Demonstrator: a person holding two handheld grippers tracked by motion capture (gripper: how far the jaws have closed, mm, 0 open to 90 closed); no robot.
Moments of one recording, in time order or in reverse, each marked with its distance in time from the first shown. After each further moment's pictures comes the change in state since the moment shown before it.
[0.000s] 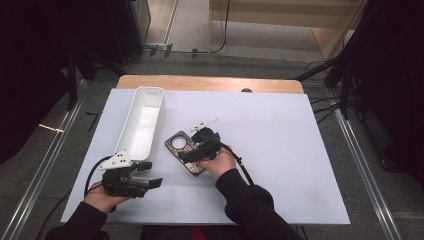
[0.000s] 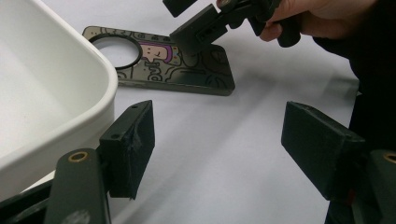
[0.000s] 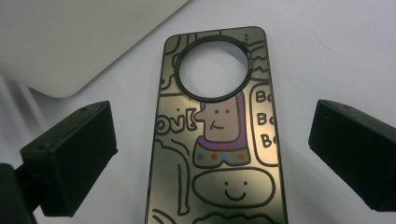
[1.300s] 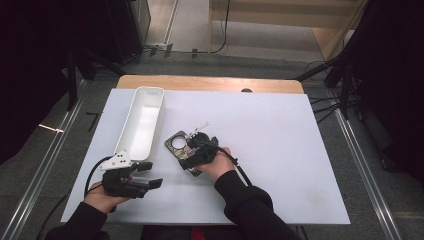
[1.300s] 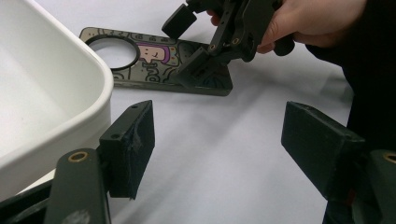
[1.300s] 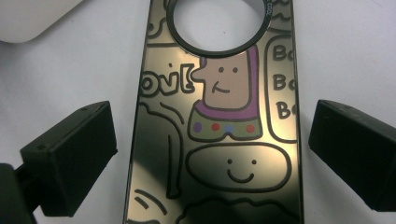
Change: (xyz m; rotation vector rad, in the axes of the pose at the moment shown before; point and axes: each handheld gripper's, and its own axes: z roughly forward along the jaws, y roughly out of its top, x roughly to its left) left arm -0.001 0.000 0.000 0.003 -0.006 0.006; right arm 0.004 -0.006 0.020 0.156 -0.038 -0.061
